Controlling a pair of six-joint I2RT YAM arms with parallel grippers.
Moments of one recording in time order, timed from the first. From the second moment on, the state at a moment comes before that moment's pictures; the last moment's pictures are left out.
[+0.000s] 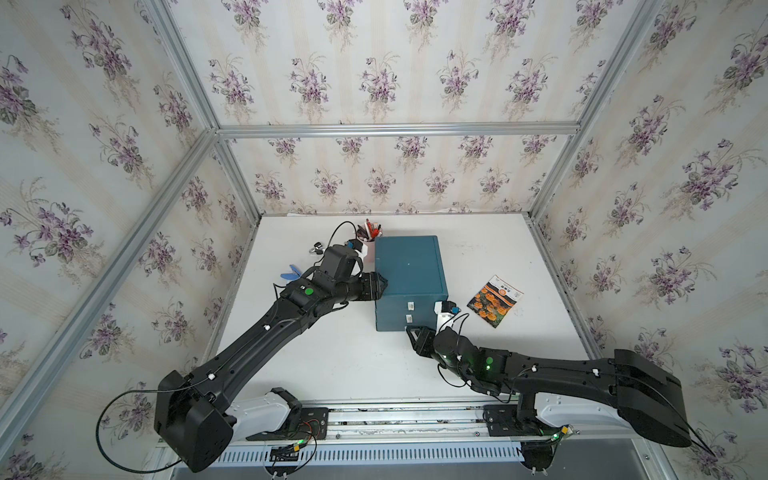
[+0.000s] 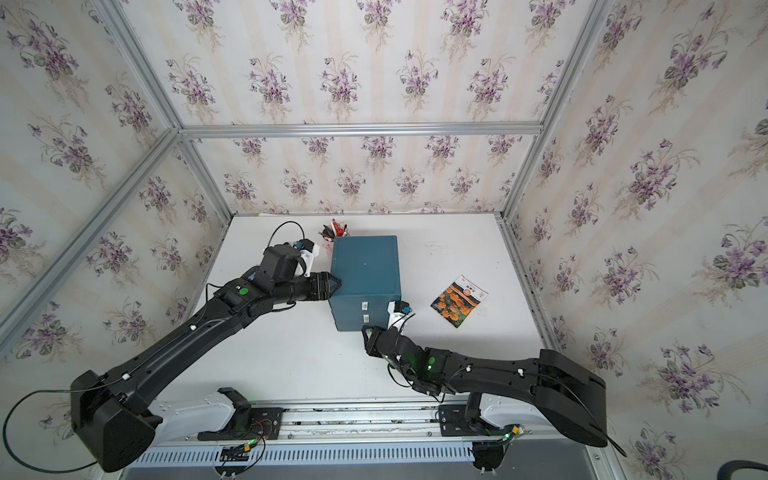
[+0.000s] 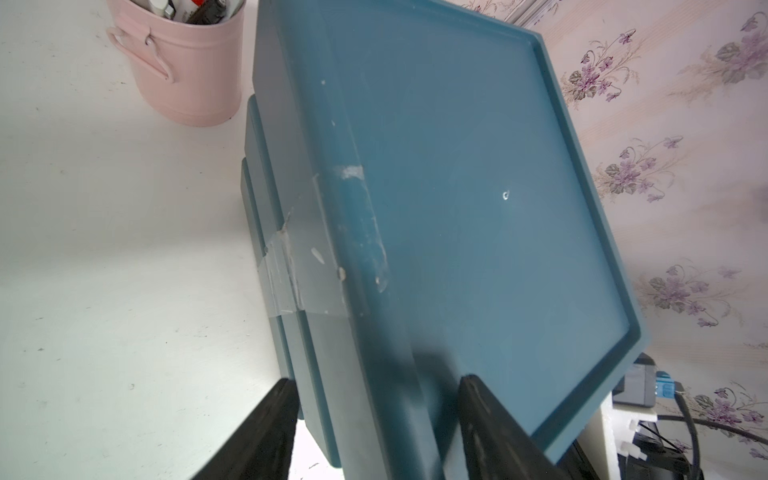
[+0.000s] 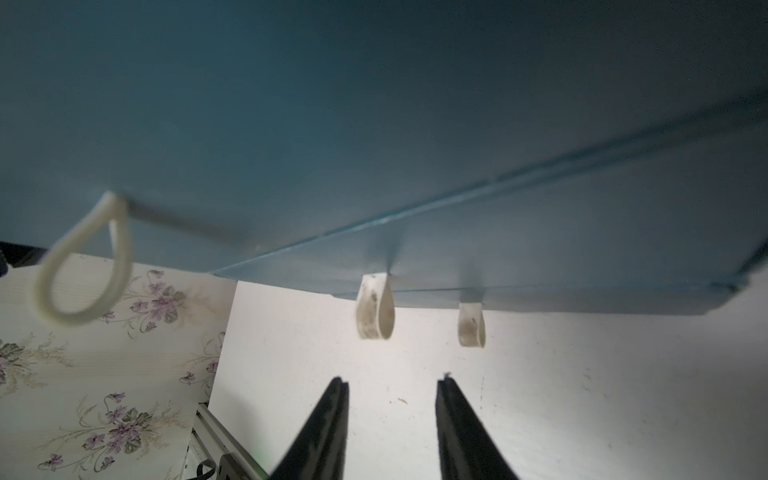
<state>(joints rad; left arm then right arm) -0.56 1.23 1.07 -0.56 0.16 -0.54 1.17 1.18 0.42 0.25 0.40 1.15</state>
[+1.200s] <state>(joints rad) -0.56 1.22 1.05 -0.54 0.14 -0.47 1.15 1.32 0.43 0.46 0.53 1.24</state>
